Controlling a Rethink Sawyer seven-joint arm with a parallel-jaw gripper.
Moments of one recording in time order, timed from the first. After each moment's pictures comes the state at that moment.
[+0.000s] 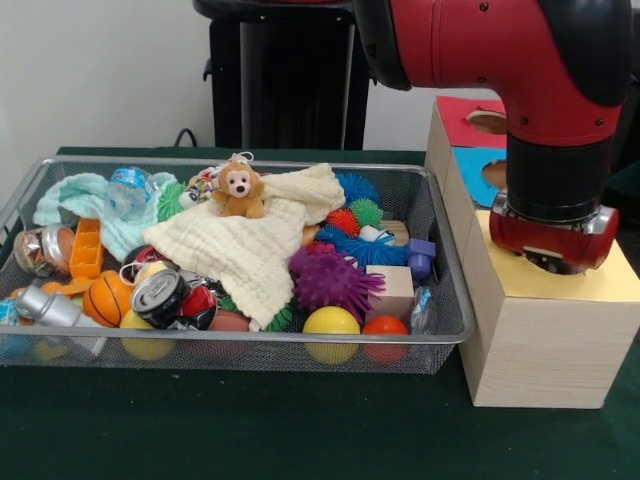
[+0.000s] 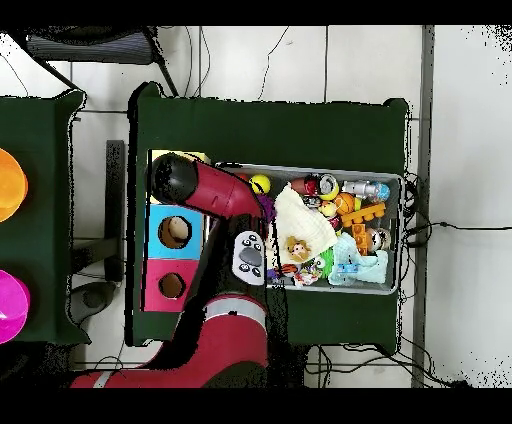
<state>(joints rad) 0.08 -0.36 -0.10 1.38 0.50 0.49 2.01</state>
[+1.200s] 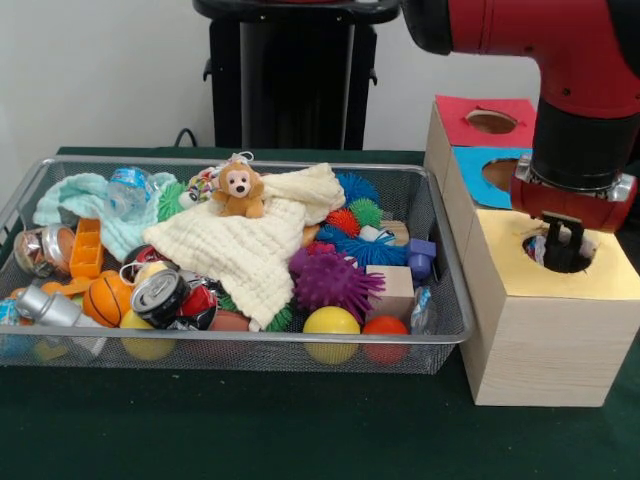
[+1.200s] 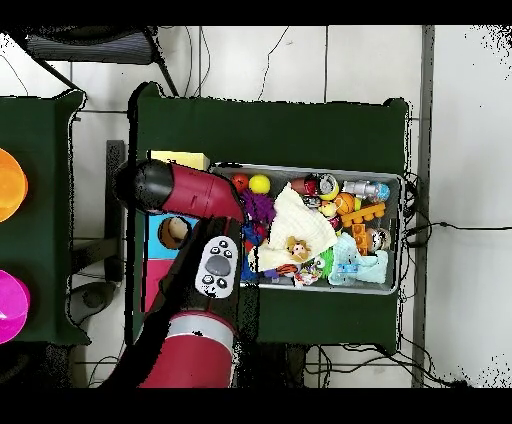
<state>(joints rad) 0.20 -0.37 -0.23 1.34 0.47 0.66 2.01</state>
